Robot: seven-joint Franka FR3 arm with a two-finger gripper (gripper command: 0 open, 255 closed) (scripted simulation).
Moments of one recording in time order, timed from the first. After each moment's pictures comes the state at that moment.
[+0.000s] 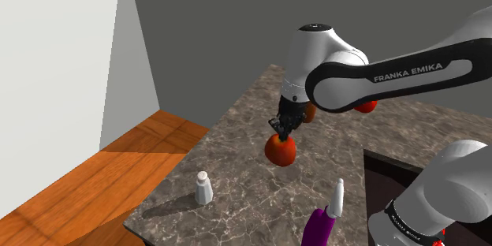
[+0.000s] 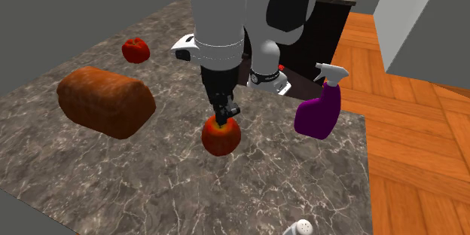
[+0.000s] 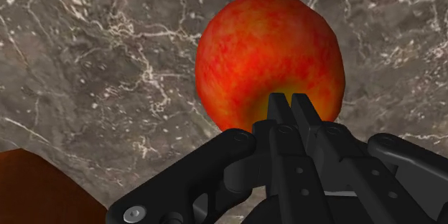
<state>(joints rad) -0.01 -0.40 0.47 -2.49 0.19 2.14 0.53</state>
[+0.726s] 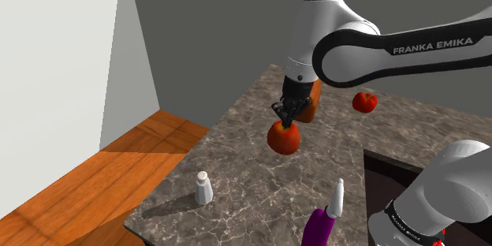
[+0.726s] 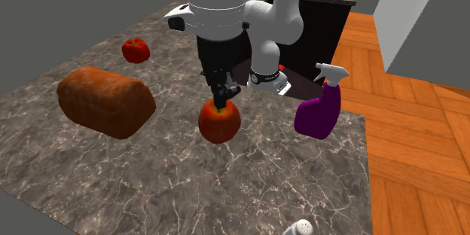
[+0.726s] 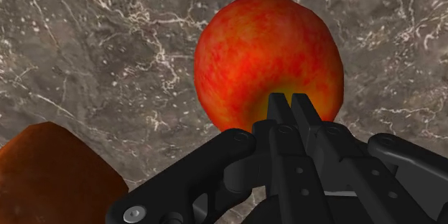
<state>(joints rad) -0.01 -0.46 0.44 -2.38 0.18 1.98 0.52</state>
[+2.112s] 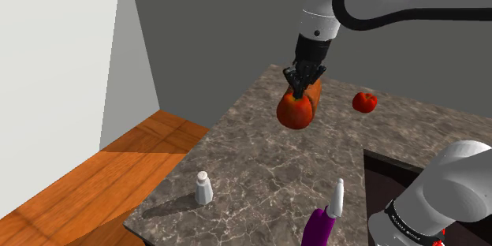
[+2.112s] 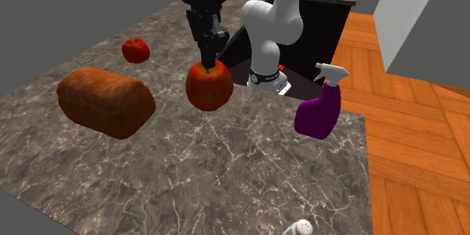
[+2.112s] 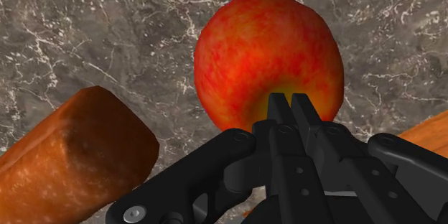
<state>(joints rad) -0.03 -0.49 0.37 -2.17 0.15 1.73 0.47</state>
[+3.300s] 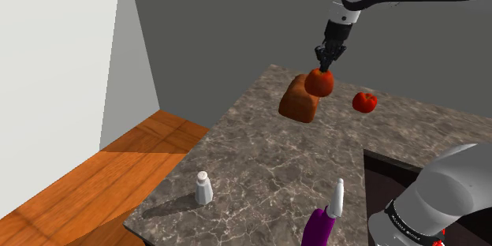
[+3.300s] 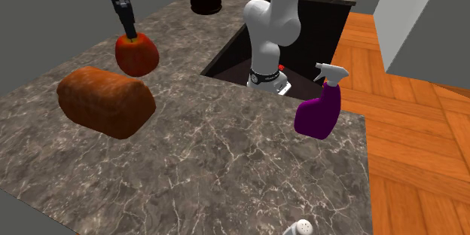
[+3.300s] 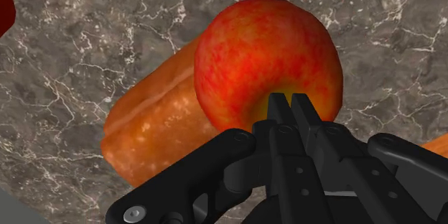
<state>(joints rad) -0.20 -0.36 0.06 -2.09 0.01 1.76 0.06</state>
